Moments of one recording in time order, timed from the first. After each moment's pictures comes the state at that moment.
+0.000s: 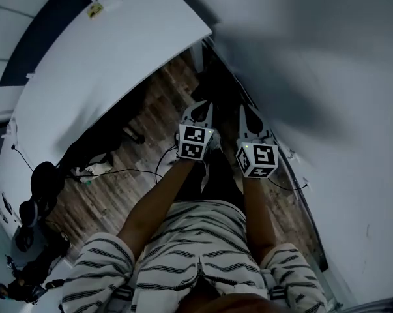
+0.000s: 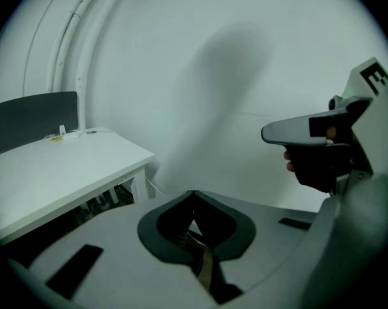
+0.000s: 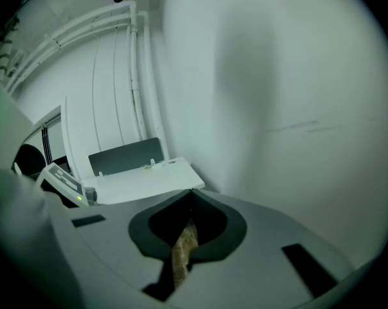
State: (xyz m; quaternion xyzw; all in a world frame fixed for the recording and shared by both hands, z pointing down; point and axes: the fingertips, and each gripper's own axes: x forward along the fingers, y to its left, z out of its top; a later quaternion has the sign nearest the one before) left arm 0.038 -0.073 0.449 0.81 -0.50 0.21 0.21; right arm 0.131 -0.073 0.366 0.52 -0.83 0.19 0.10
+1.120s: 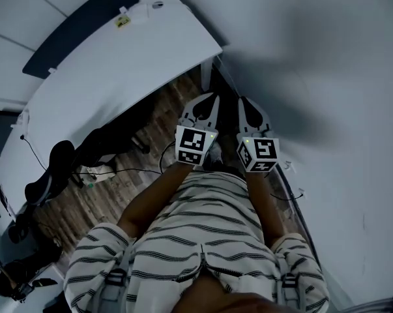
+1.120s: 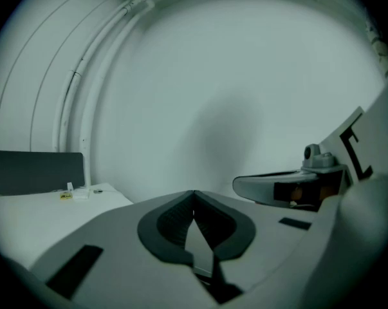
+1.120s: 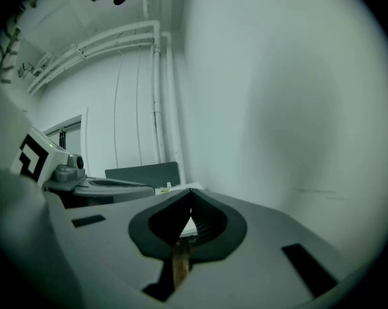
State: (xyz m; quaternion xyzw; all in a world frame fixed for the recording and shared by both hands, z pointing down) left arm 0.018 -0.052 0.237 0.84 -0.53 0.09 0.08; right arm 0.088 -0.053 0.232 0.48 -0.87 0.11 0.04
